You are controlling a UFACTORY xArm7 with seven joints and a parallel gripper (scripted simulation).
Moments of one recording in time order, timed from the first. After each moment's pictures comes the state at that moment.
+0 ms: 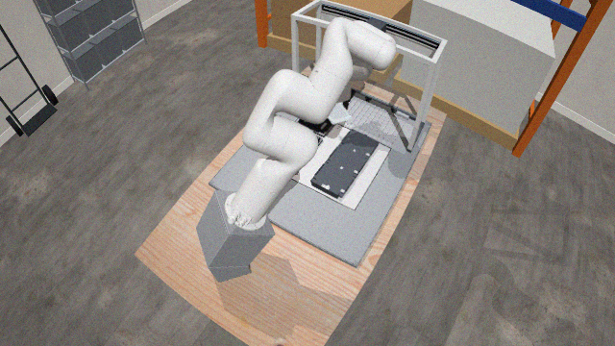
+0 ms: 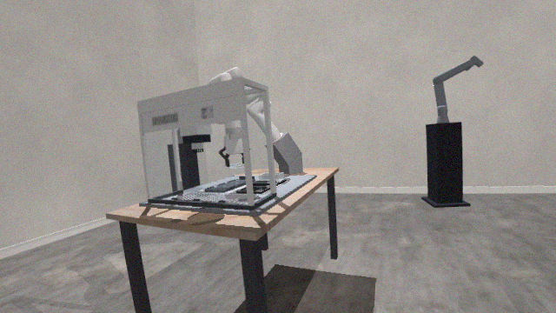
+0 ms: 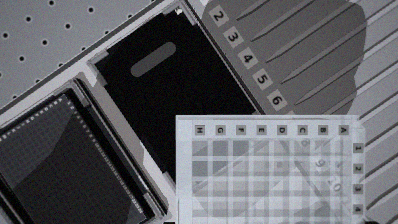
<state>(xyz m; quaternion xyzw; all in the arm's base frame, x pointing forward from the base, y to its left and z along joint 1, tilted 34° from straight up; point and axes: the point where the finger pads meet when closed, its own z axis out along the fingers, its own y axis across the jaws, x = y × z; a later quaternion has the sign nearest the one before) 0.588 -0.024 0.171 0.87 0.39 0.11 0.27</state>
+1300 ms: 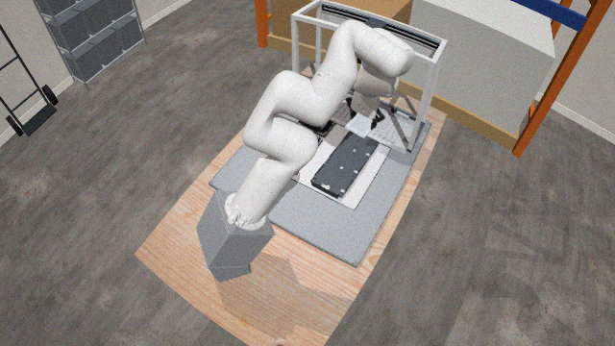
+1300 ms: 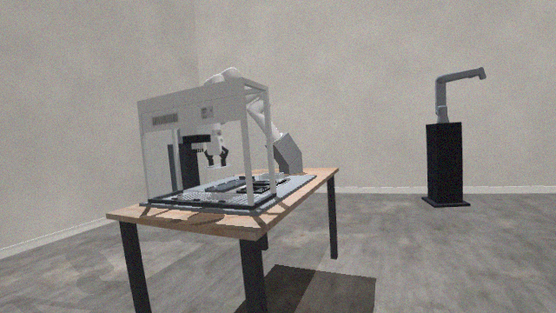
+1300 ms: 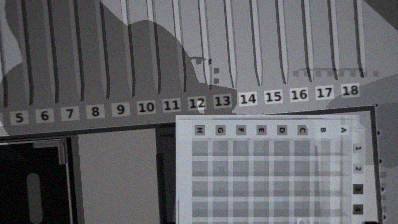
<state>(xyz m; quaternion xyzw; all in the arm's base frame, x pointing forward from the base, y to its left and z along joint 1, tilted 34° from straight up) 0.562 -0.138 0.211 0.95 -0.10 0.23 0.17</state>
